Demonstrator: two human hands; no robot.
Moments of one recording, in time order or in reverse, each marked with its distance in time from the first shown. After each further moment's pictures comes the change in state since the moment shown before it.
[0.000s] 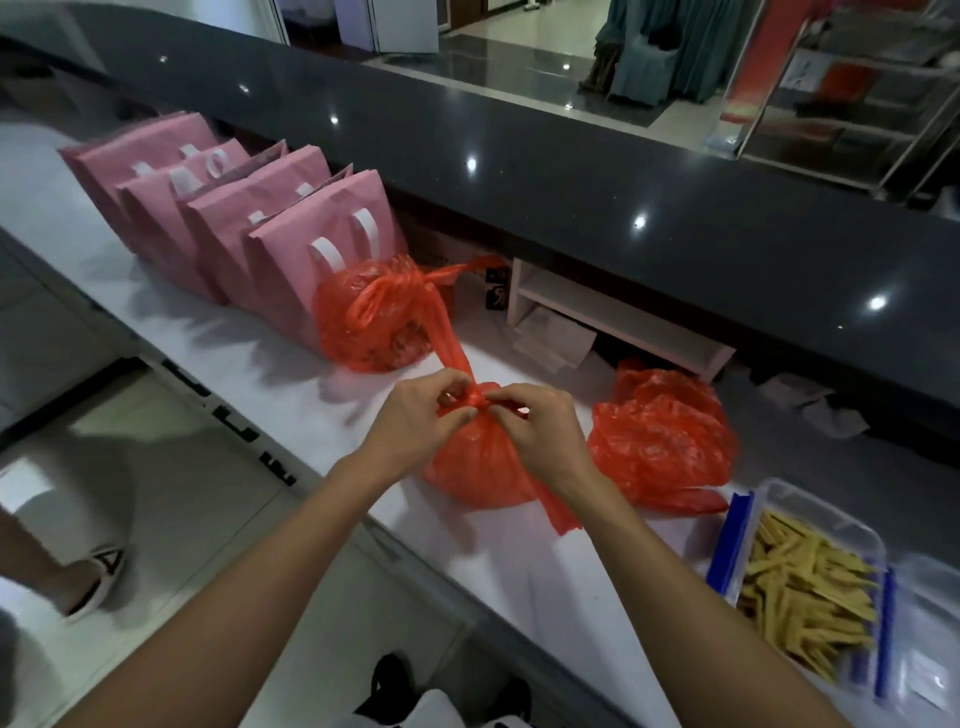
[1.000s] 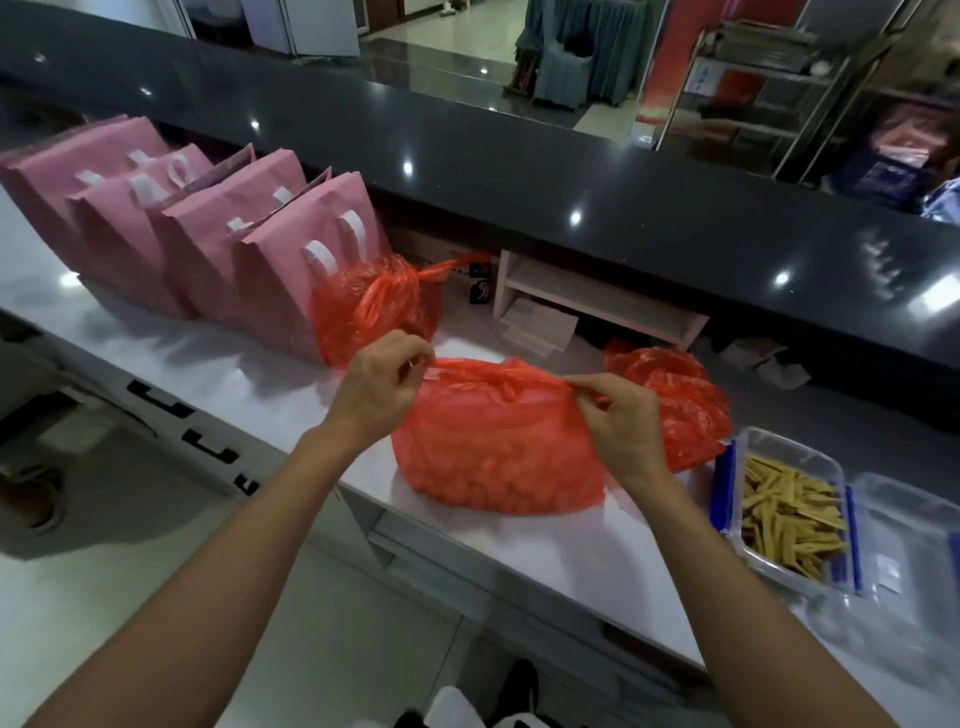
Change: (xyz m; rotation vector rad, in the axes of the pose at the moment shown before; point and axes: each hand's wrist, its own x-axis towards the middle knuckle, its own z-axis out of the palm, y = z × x) left_hand 0.002 -0.038 -0.076 0.076 0.105 0.268; right_hand -0.045 -0.013 -0.030 -0.329 0.347 0.050
